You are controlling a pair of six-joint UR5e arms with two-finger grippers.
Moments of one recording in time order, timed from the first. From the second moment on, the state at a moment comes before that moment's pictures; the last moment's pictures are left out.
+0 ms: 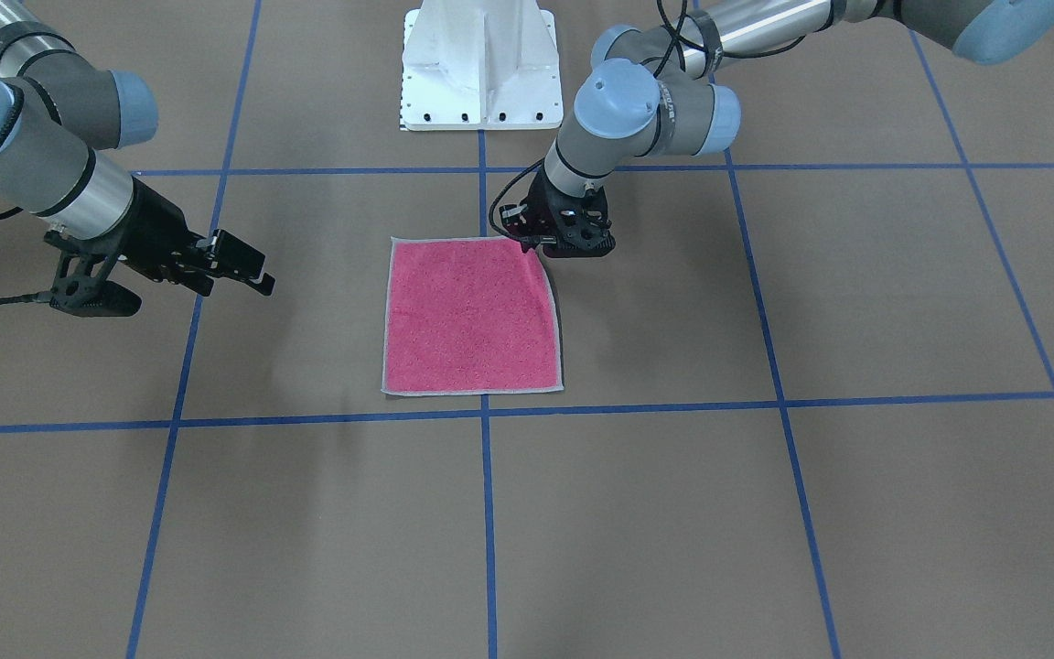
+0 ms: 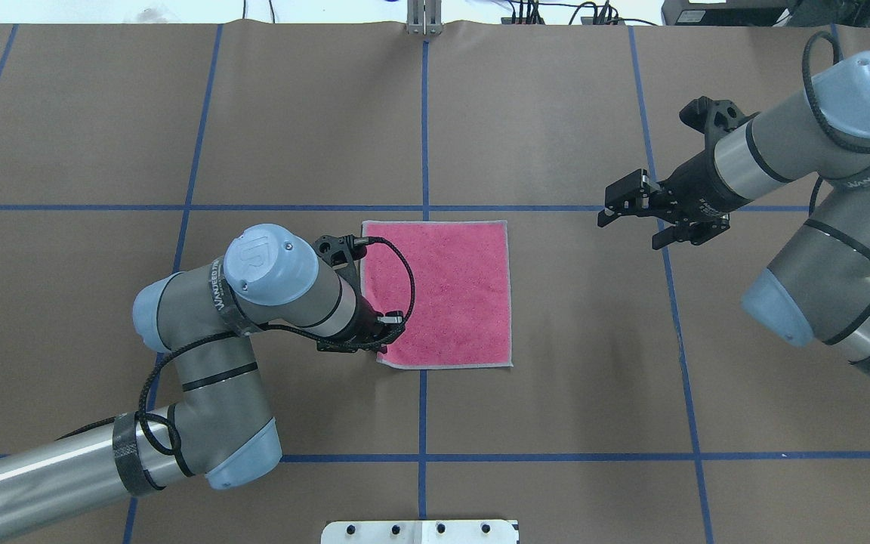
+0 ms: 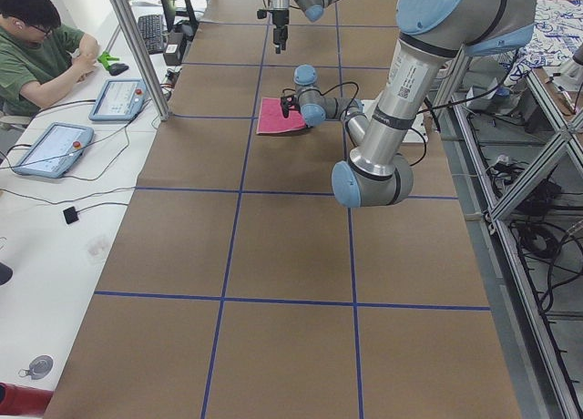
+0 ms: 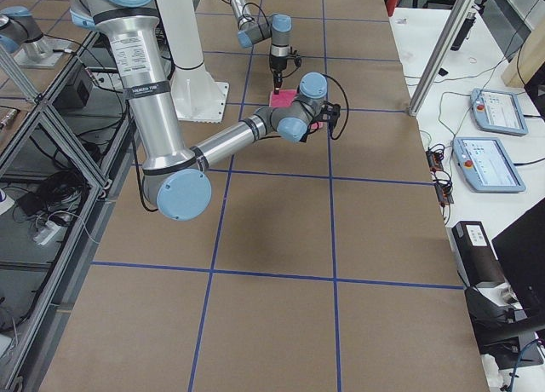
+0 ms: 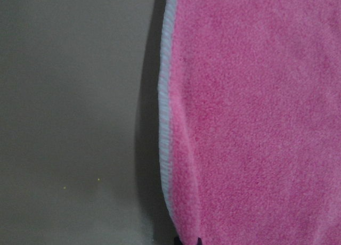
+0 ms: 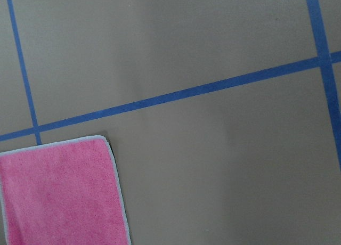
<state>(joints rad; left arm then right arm) -0.45 -2.16 -1.60 -1.97 -1.98 -1.50 0.86 -1.29 1.75 -1.05 2.33 1.34</state>
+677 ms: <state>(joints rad) -0.45 -2.17 -1.60 -1.97 -1.98 -1.50 0.65 -1.21 1.75 -1.06 2.16 1.58</state>
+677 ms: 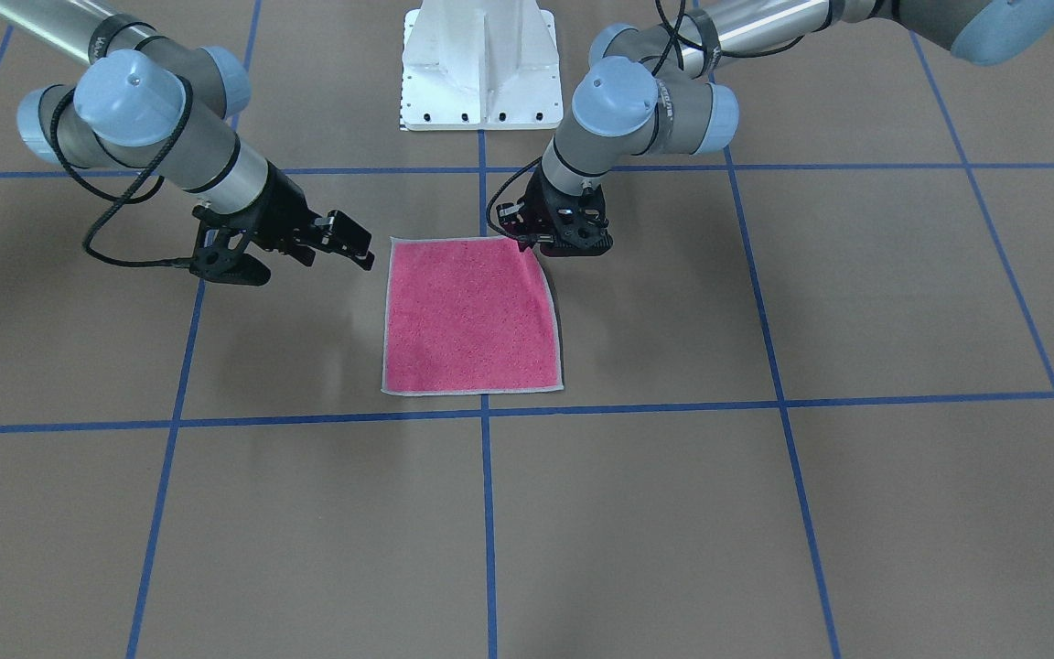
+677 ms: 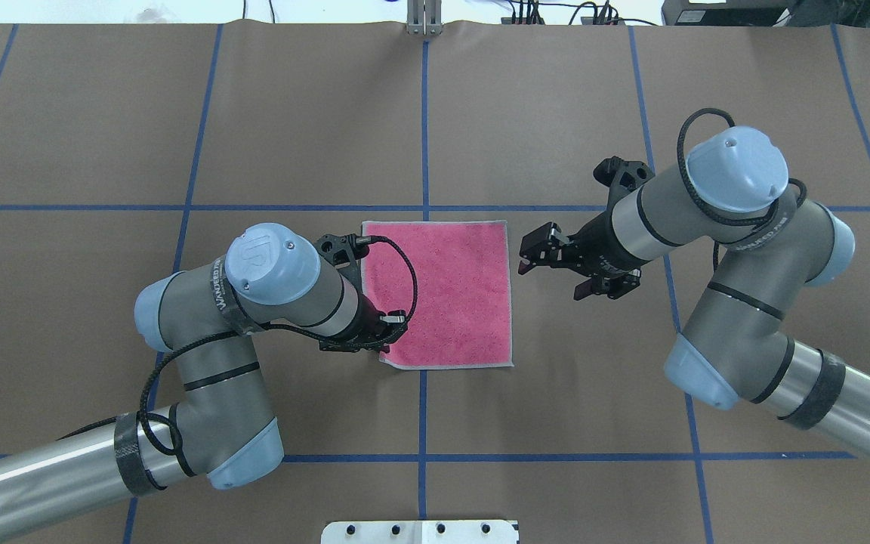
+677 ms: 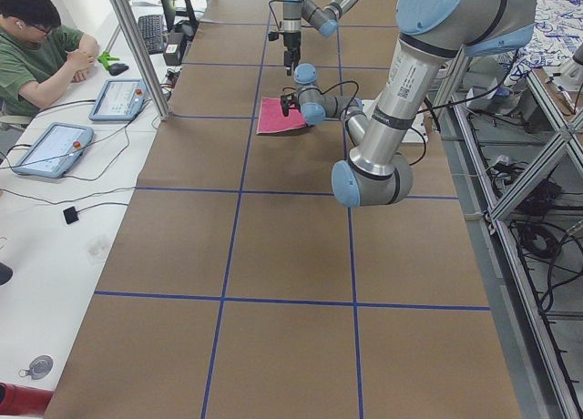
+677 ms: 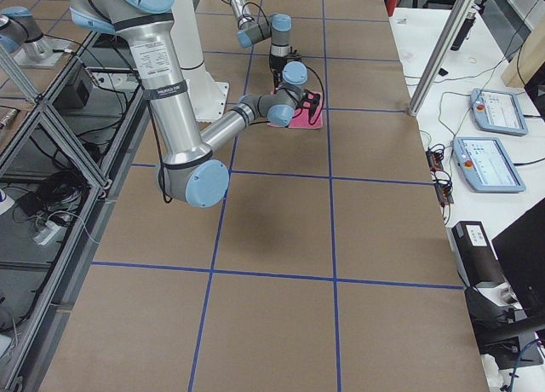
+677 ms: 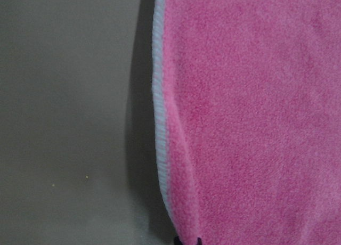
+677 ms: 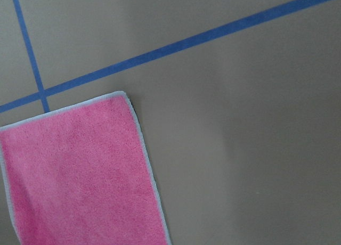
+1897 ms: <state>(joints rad) -0.45 -2.18 -1.60 -1.98 -1.98 -1.50 0.49 -1.18 1.71 -1.06 2.03 1.64</state>
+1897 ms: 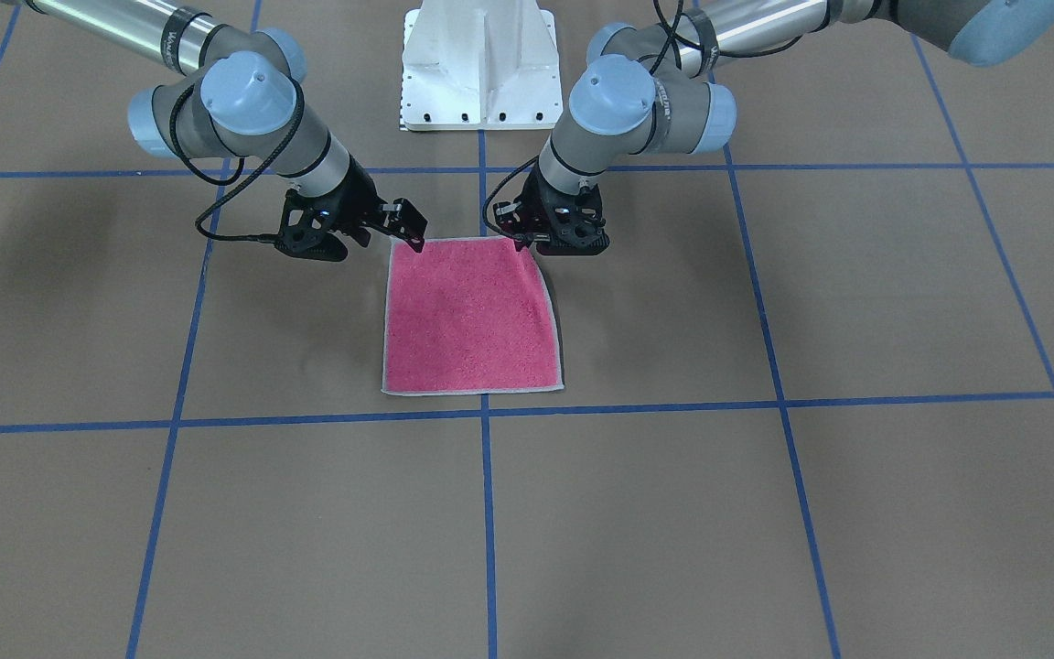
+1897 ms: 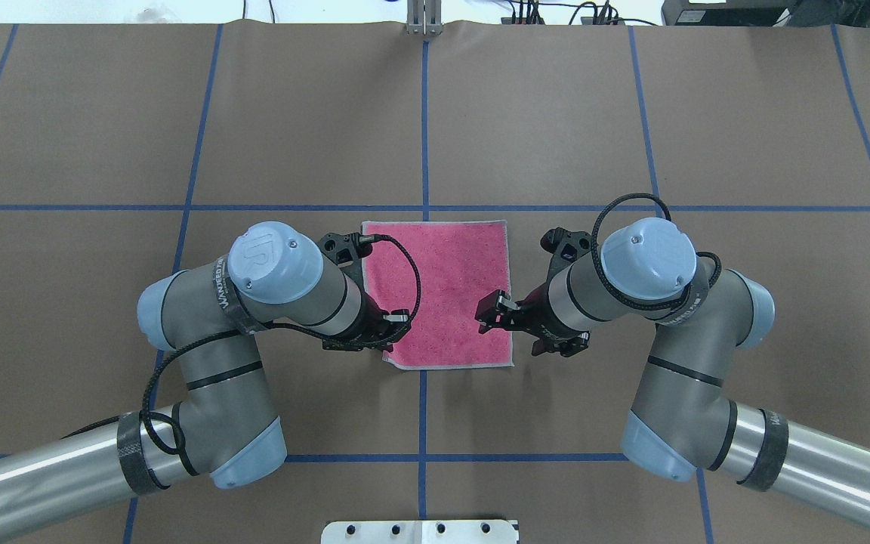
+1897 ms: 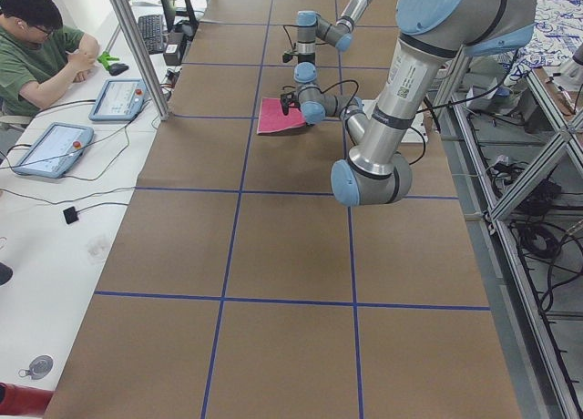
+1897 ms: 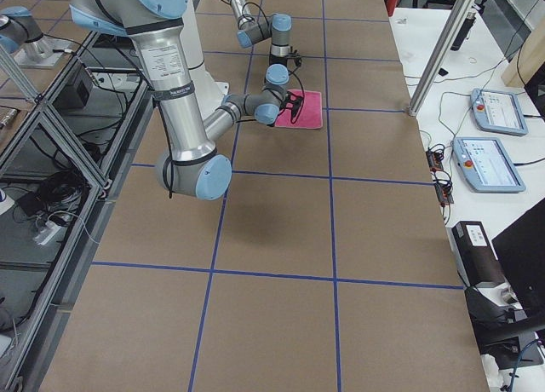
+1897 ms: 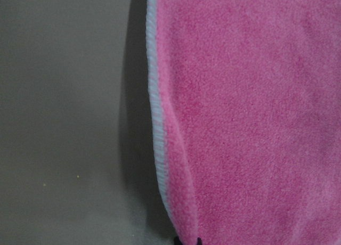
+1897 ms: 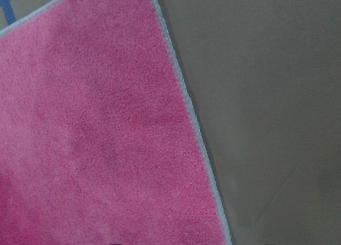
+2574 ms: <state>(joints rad) -0.45 -2.18 -1.60 -1.98 -1.98 -1.50 0.46 -1.19 1.71 -1.09 2.02 1.65</state>
